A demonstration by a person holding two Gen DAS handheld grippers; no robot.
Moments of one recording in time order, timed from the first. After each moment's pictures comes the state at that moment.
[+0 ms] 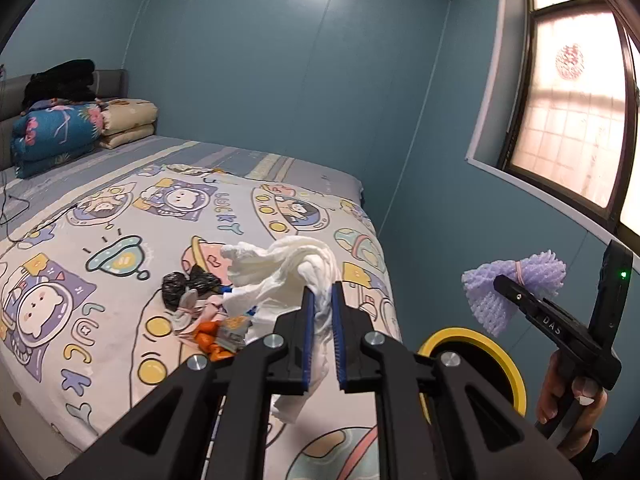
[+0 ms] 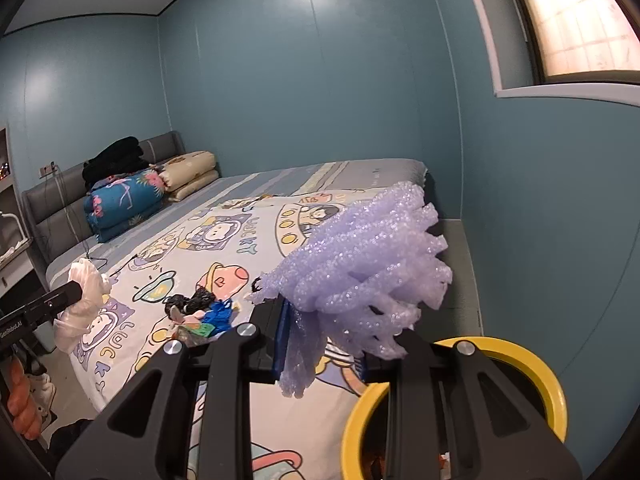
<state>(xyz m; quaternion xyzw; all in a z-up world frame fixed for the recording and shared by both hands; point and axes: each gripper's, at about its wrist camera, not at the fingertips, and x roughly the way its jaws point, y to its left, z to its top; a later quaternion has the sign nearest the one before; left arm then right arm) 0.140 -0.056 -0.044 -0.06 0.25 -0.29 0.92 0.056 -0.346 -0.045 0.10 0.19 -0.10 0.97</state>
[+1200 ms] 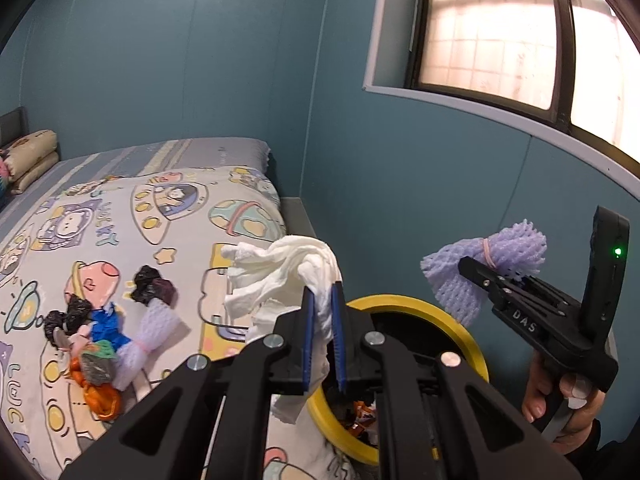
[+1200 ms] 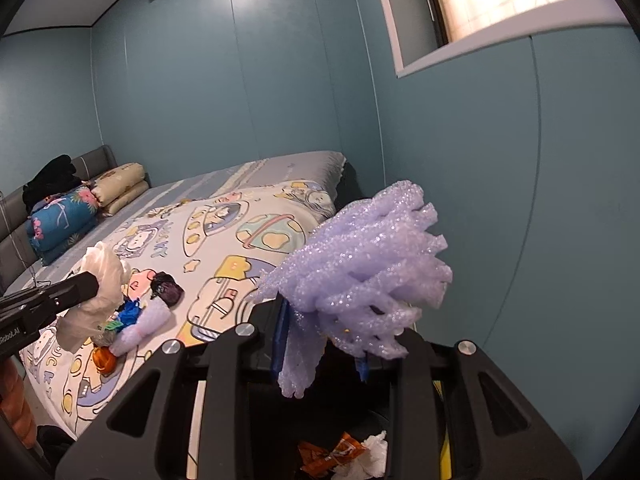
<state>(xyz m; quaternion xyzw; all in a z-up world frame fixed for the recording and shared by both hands) 0.119 -0.247 -0.061 0.06 0.27 -0.42 0.86 -0.002 -0.453 -0.082 0.13 0.20 -0.22 0.95</state>
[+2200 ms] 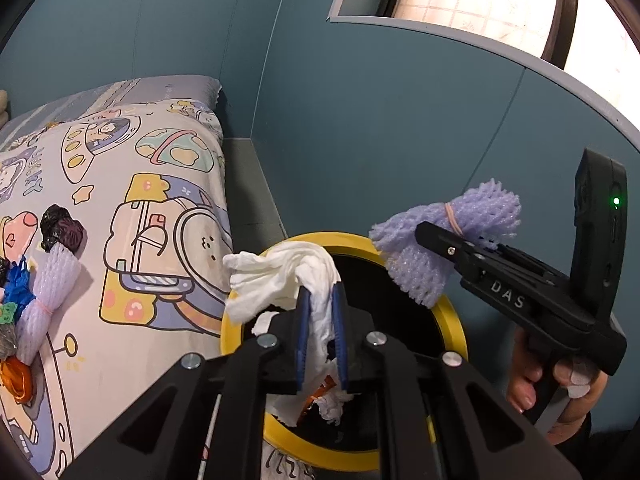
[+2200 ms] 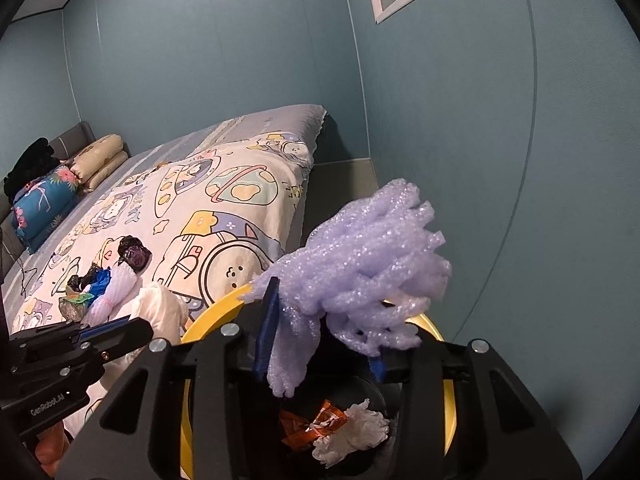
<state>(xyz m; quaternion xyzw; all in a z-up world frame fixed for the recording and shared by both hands) 0.129 -0.308 -0.135 0.06 0.37 -0.48 0.79 0.011 -0.481 -0.123 0.16 0.28 -0.24 0.92</state>
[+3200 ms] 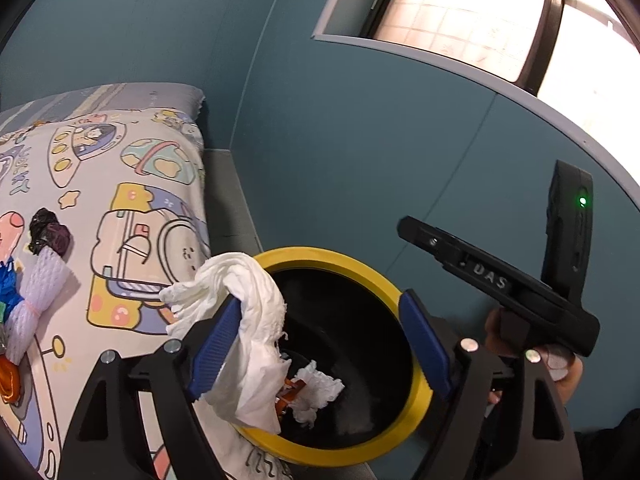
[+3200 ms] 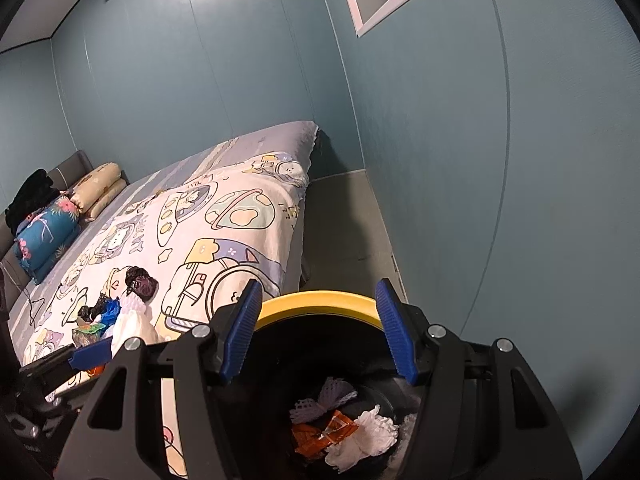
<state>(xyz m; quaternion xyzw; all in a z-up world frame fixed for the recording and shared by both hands) 0.119 -0.295 -0.115 0.02 0.36 -0.52 0.77 -0.004 -0.493 -0.103 0.19 0.24 -0.25 0.92</state>
